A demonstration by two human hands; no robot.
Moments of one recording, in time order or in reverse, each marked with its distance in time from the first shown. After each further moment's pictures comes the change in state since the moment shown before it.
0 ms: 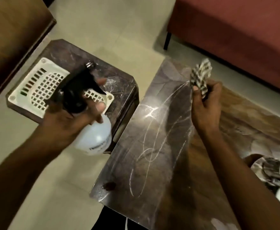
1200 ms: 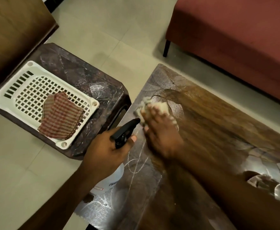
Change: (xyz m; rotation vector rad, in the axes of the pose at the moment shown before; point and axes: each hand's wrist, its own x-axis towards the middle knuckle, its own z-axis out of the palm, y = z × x) left_hand -0.001 0.017 0.139 0.124 0.060 -0.088; right_hand -0.021 0.081 0.049 -0.547 -0.732 -0.509
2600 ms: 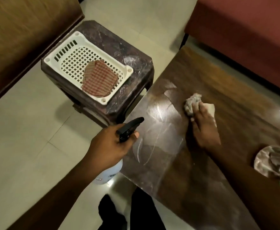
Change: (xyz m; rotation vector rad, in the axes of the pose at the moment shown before) left_hand -0.127 -0.067 -0.047 0.082 0.014 -0.042; right_hand -0.111 0.006 0.009 0.013 0.121 0.312
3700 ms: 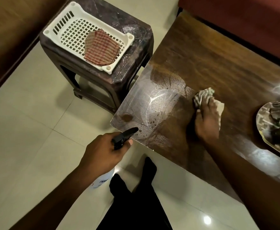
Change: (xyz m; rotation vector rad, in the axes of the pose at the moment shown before) left_hand -0.100 -0.091 0.004 0.229 -0.094 -0.019; right_hand -0.117 -0.041 0.045 0.086 0.150 0.302
